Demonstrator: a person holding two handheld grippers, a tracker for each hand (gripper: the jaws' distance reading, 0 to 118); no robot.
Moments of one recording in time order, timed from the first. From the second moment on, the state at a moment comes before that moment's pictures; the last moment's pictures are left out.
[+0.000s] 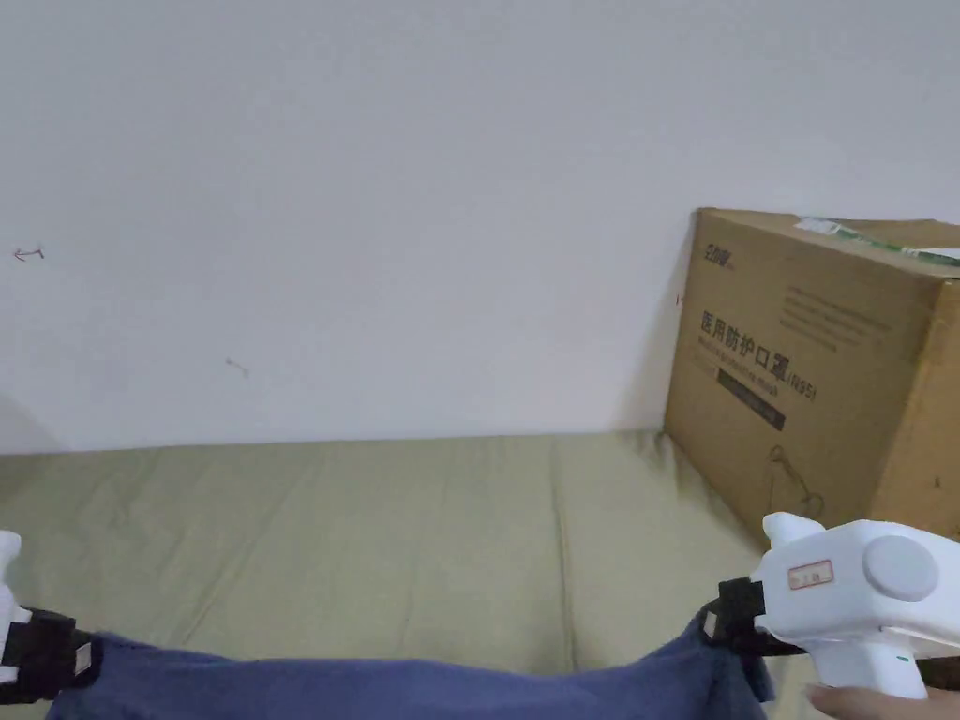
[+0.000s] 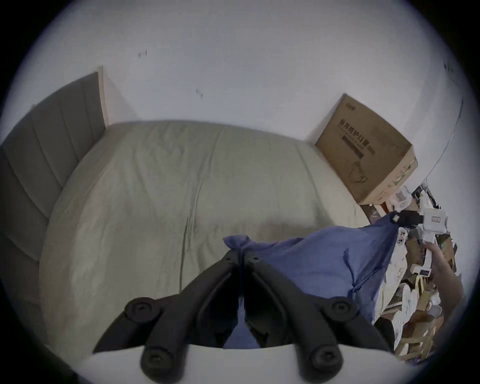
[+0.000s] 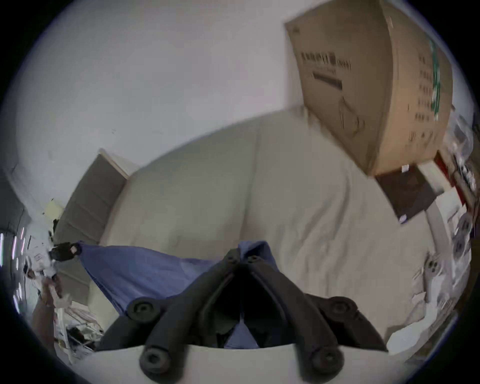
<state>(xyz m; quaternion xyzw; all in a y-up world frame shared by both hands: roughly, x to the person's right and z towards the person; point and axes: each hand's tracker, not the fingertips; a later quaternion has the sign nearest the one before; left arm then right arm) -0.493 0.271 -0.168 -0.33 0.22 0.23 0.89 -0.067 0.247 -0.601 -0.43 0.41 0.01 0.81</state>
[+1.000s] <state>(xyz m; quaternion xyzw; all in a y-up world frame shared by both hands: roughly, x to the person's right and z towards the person) -0.552 0.482 -0.251 -0.13 0.34 0.08 0.93 -0.170 0.569 -0.633 -0.10 0.34 0.05 0.93</state>
